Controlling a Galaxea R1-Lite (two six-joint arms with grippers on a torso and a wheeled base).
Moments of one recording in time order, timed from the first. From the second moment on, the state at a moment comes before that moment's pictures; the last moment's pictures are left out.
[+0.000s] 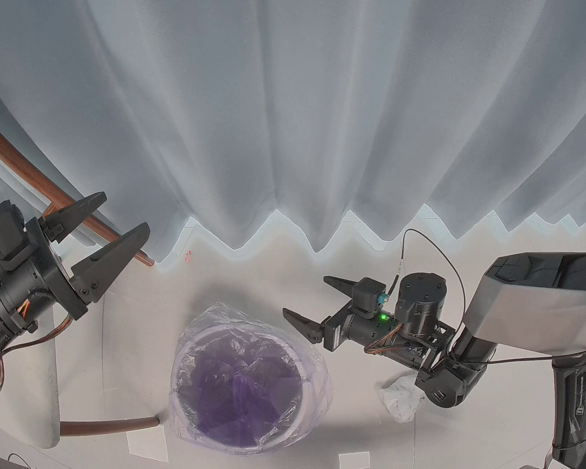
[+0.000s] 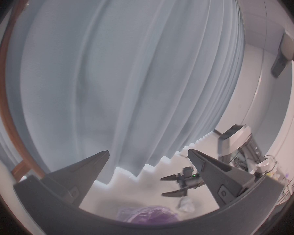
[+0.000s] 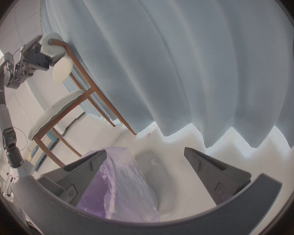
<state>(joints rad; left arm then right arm) -0.27 1.21 -0.39 -1.00 -0.40 -0.05 0.65 2.33 -0.79 -1.43 0.21 0.02</state>
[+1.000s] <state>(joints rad) -0.37 1.13 -0.36 -0.96 -0.40 -0.08 0.78 2.52 -0.91 -1.44 0.22 -0.08</state>
